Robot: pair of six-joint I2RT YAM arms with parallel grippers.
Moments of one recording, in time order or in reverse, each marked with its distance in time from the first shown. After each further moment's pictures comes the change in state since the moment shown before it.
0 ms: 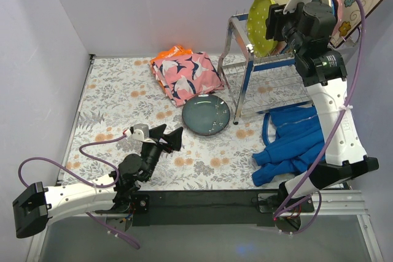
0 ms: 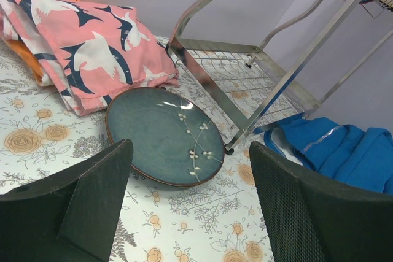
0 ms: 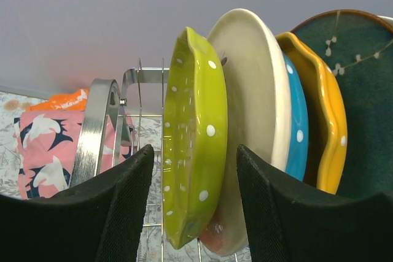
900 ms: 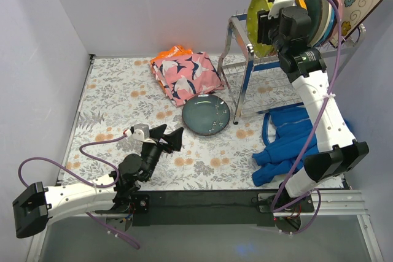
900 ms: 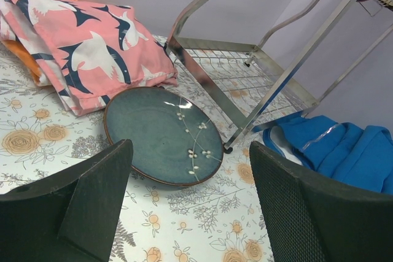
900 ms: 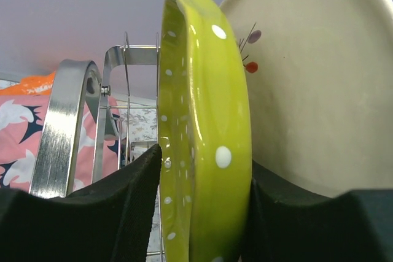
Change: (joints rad) left arm 0.000 0.001 0.000 0.001 0.008 0.002; right arm 0.026 0.089 -0.089 0.084 0.072 -0.023
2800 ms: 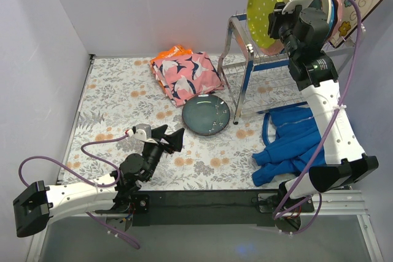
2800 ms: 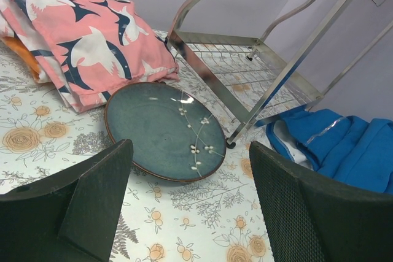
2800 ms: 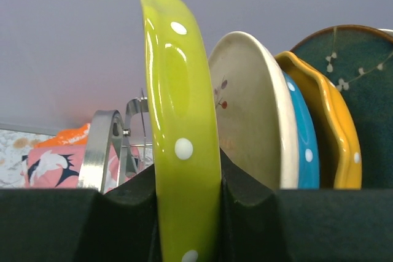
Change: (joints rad) left arm 0.000 0.020 0.000 0.000 0.002 0.004; right arm -0.016 -0.114 -0.071 0.163 -0.039 0.061
